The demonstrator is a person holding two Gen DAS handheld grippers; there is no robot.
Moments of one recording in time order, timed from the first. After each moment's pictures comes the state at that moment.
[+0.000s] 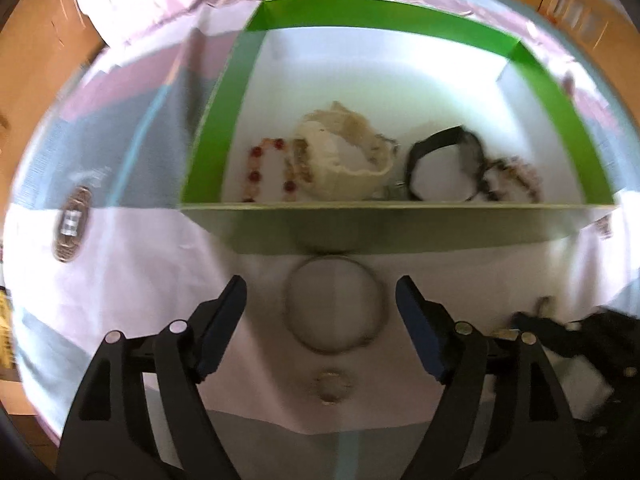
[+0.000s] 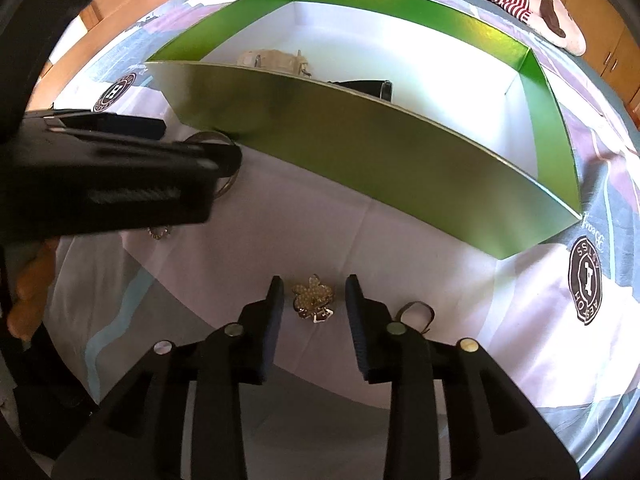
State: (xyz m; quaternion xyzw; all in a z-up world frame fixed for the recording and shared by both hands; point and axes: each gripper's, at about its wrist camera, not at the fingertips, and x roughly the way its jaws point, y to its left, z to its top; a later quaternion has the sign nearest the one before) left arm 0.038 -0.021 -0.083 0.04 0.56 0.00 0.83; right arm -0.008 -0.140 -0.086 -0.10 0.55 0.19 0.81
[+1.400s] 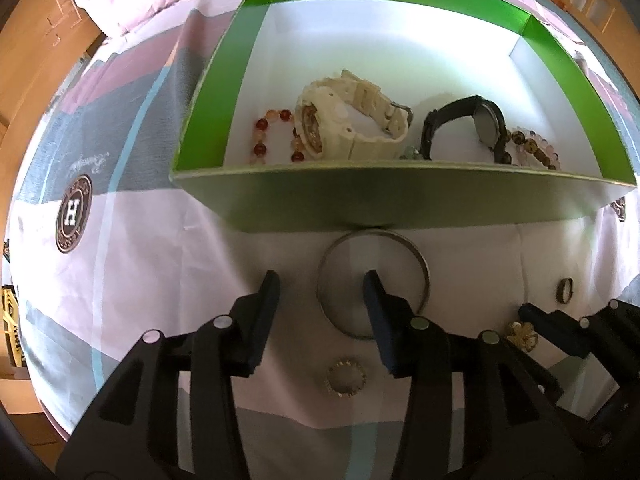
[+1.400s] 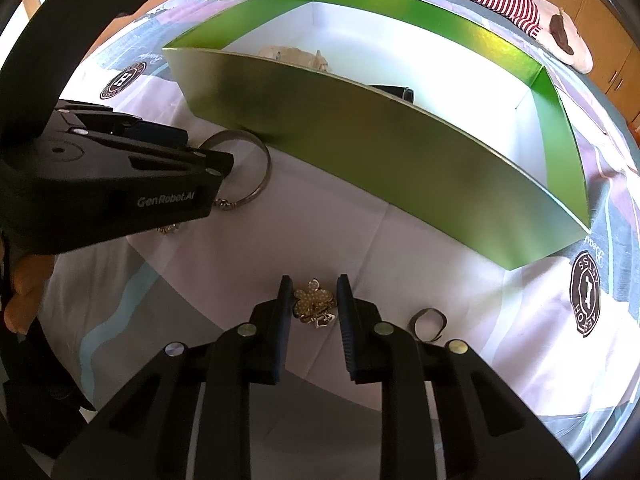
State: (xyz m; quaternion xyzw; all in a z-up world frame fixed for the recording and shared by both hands) left arm 0.038 -0.013 -0.098 0.04 0.59 -0.01 0.80; right arm -0.016 -0.128 -0.087 -0.12 0.54 0.19 0.81
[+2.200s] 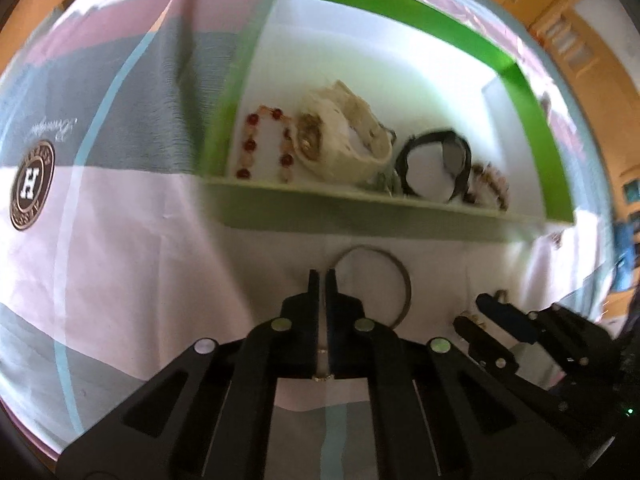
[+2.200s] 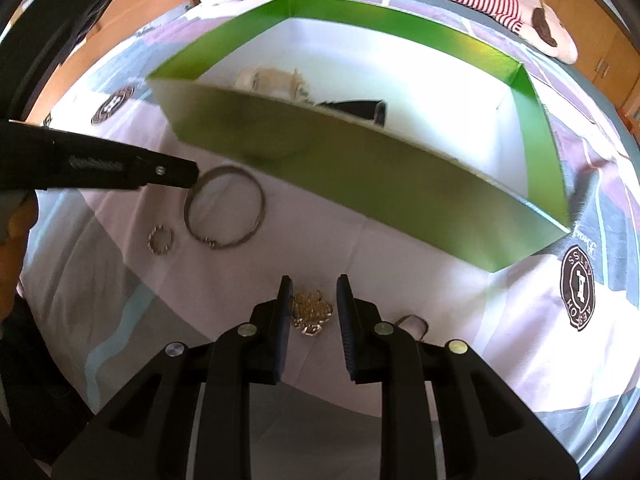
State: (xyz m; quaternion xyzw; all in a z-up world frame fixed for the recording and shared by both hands) left arm 0.047 0.034 -0.079 -0.10 0.61 -0.09 0.78; right arm -0.011 -0.139 -0.075 -0.09 0.52 0.17 0.83
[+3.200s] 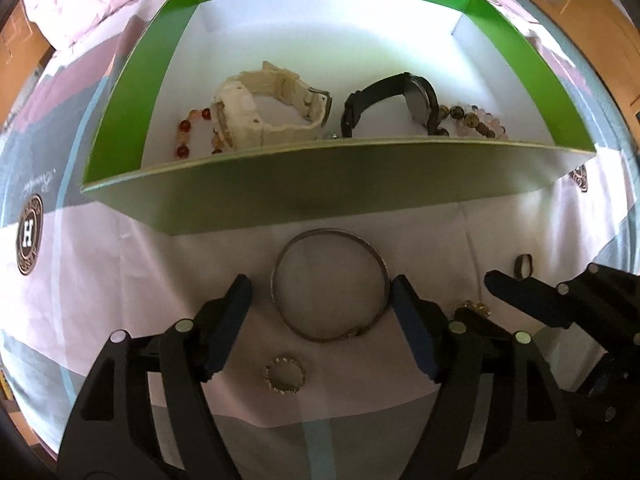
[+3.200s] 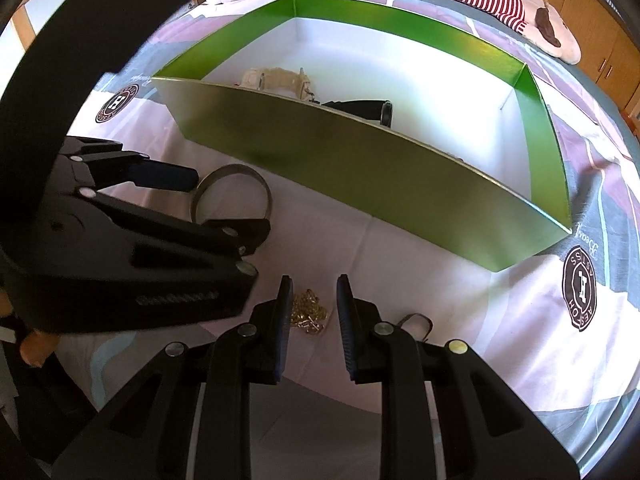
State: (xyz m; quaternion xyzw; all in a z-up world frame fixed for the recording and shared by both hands) left arm 0.041 -0.040 -0.103 0.04 0.60 -0.09 0.80; right arm -0.007 -0.130 -0.078 -0.10 0.53 0.18 0.82
